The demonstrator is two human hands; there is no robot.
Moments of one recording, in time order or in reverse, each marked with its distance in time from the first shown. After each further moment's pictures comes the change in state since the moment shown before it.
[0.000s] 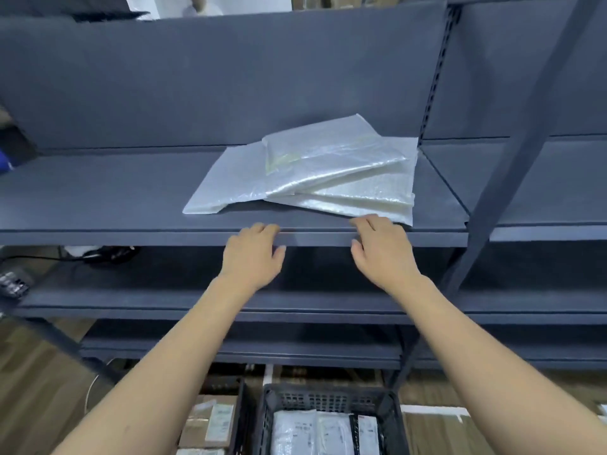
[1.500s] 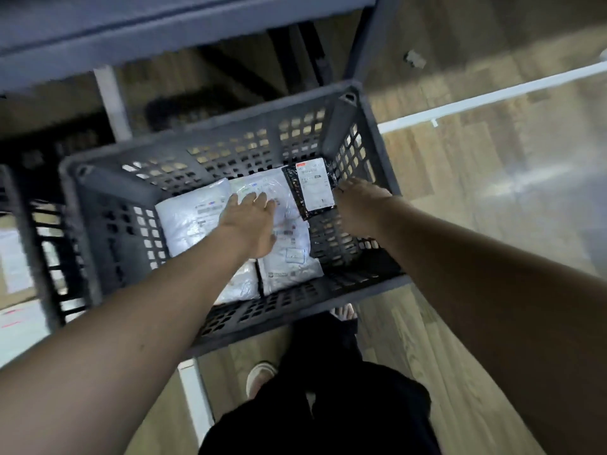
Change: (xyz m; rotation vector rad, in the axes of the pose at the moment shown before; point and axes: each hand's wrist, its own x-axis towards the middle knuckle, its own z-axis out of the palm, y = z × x) left_hand -0.220 0.051 0.672 0.374 -1.078 0.533; right_hand -0.380 0.147 0.572 -0.088 -1.143 0.326
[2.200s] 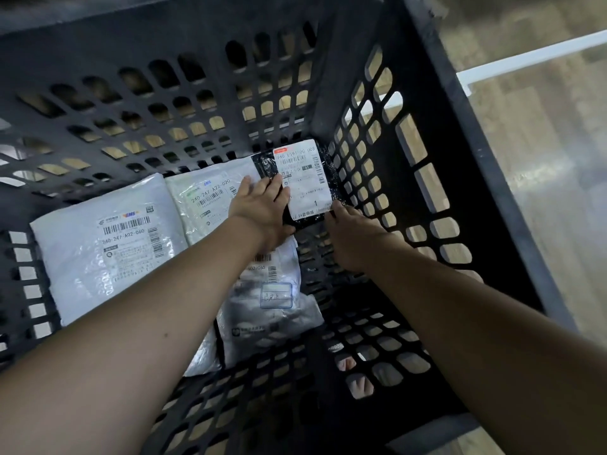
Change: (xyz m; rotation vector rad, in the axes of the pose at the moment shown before) left_hand 0.223 0.038 0.089 0.019 0.160 0.046; right_hand 0.150 0.019 0.161 0.031 -0.043 0.065
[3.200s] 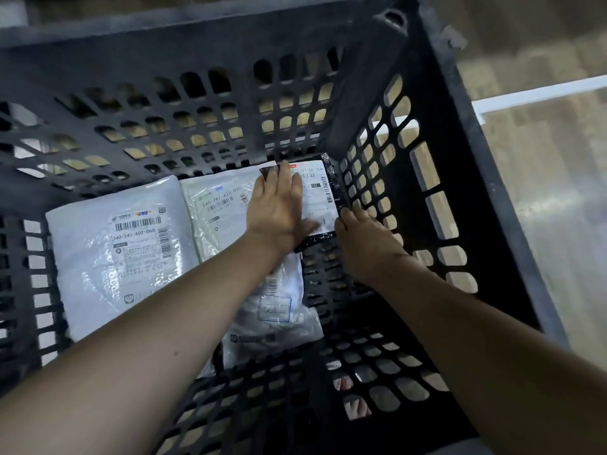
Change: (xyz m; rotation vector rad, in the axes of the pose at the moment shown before) left_hand 0.000 0.014 -0.006 -0.269 0.330 -0.144; right_hand -0.007 0.006 -0.014 -0.135 0.127 -0.065
